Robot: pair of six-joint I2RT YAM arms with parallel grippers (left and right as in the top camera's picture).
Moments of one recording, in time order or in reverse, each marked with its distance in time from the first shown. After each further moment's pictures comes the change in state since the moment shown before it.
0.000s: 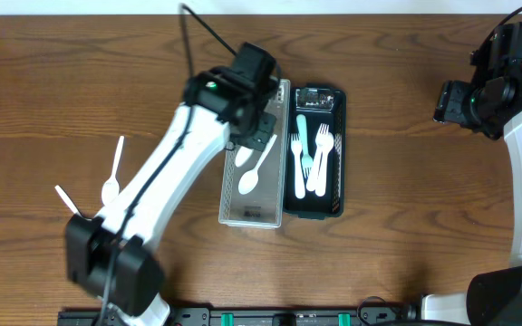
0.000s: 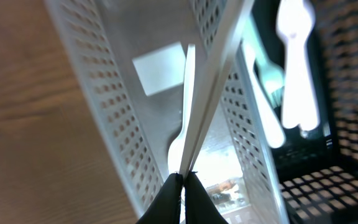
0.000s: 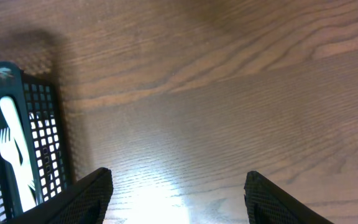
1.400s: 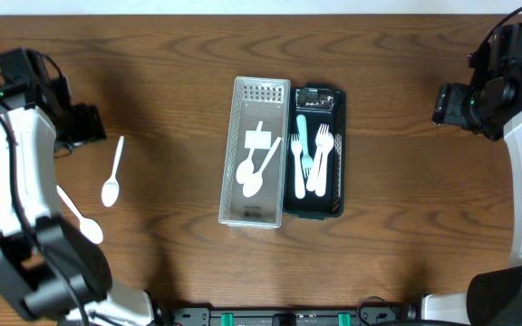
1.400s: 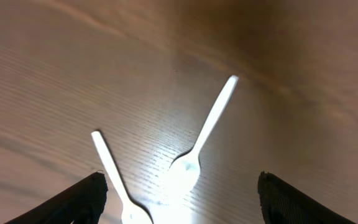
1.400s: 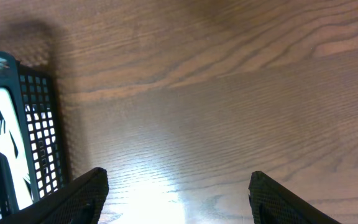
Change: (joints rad) left arm 0.883 -0.055 -0.155 0.098 -0.051 0.138; right arm 0.000 0.000 -0.001 -0.014 0.001 -0.026
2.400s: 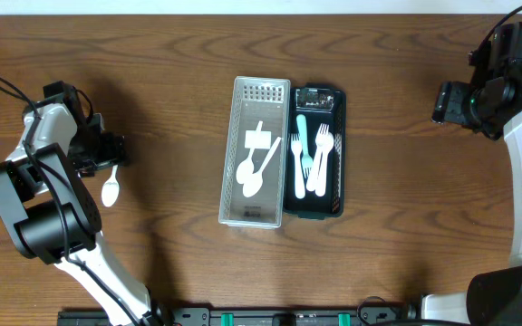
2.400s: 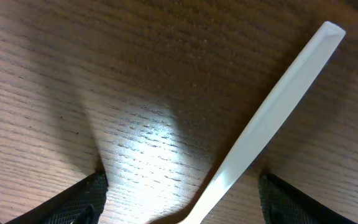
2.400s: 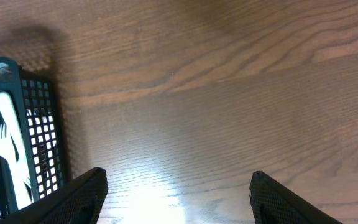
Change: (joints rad) left arm 0.009 0.320 -0.066 0.100 0.047 0.024; right arm 0.000 0.000 0.000 0.015 0.000 0.000
